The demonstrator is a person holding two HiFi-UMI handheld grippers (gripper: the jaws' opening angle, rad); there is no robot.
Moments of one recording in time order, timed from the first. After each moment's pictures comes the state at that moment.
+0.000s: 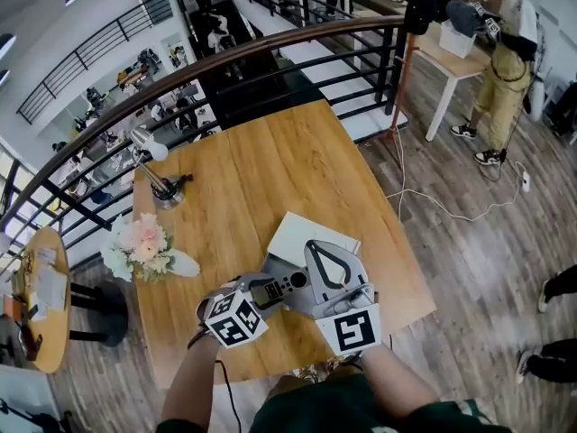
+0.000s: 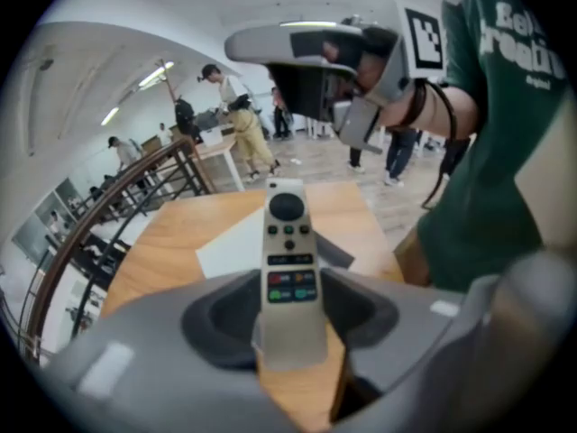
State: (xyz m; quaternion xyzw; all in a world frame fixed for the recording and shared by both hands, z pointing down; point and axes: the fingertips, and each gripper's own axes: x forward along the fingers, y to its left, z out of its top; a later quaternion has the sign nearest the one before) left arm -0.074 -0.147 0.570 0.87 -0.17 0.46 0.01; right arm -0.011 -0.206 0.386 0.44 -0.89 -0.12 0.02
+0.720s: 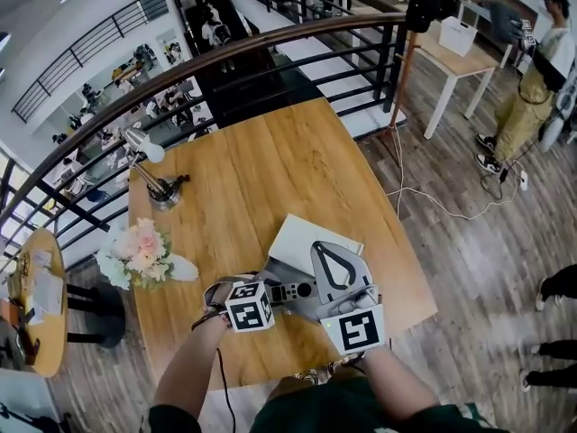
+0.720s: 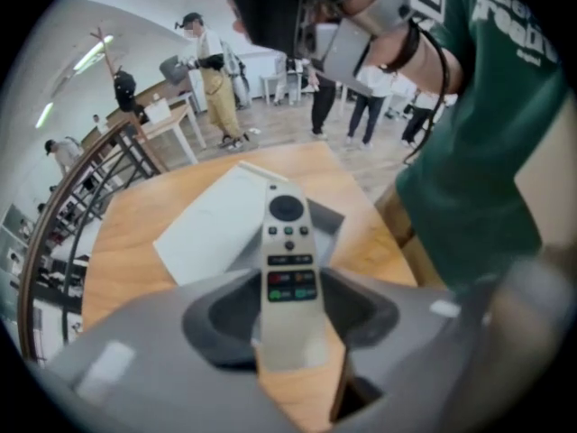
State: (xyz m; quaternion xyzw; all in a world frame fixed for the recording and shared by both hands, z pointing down) left arm -0.079 -0.153 0.633 0.83 -0.02 0.55 0.00; right arm -0.013 -0.226 0.403 0.46 -0.88 -0.10 0.02
